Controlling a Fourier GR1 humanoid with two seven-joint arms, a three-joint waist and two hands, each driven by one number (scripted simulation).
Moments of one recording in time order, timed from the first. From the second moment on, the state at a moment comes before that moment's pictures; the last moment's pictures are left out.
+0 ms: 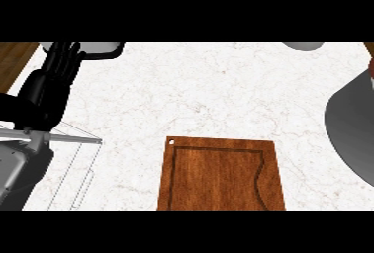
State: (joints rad) left arm -0.41 0.51 -0.19 -1.55 0.41 0.27 0.06; right arm -0.40 -0.81 -0.09 -1.60 0.58 -0.05 0.59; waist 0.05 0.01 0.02
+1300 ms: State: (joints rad) left arm -0.46 0.50 -0.22 -1.50 0.39 0.28 0.06; right arm -0.52 -0.70 -0.36 -1.17 0.26 -0.20 0.09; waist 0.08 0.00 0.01
